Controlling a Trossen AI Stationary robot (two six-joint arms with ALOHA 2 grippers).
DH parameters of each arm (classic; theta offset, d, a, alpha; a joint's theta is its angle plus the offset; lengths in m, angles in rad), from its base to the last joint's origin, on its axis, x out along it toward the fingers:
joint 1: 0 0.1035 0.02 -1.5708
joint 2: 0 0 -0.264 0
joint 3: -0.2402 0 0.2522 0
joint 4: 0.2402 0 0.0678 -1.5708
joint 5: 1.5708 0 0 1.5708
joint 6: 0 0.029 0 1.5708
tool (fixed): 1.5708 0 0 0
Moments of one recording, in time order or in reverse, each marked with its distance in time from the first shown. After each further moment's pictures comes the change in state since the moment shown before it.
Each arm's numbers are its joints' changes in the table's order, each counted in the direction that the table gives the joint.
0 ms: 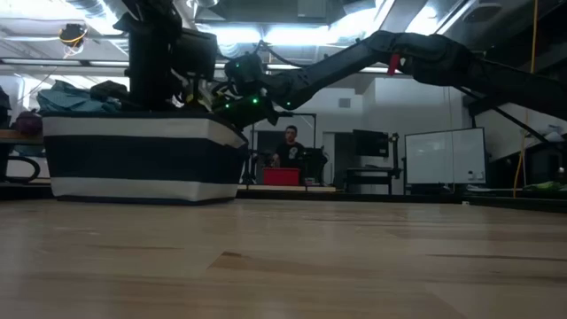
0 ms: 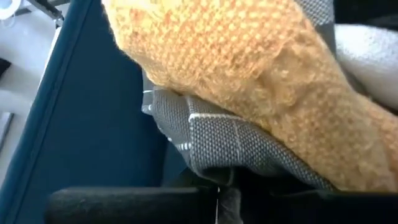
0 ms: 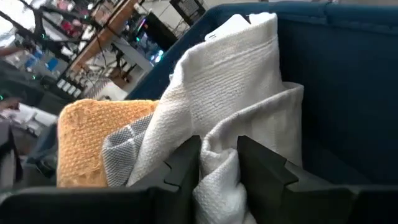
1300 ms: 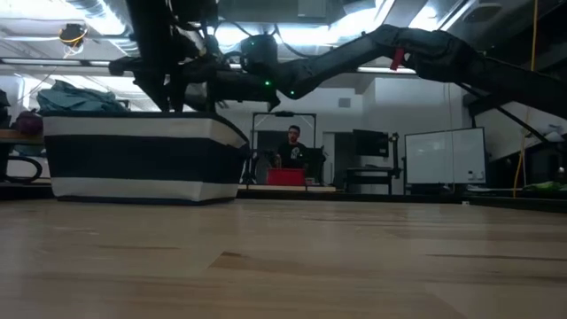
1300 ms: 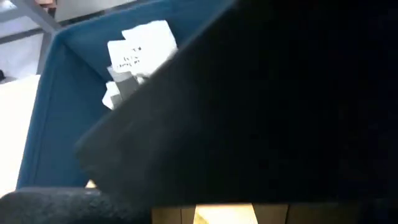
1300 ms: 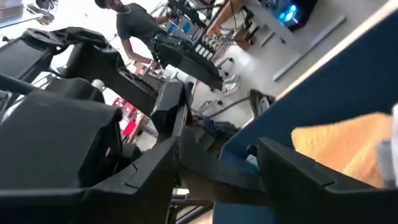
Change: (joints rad) left arm -0.080 -0.119 -0.117 -0.034 0.010 0.224; right arm -0.043 -0.040 -0.024 -0.231 -0.556 0.219
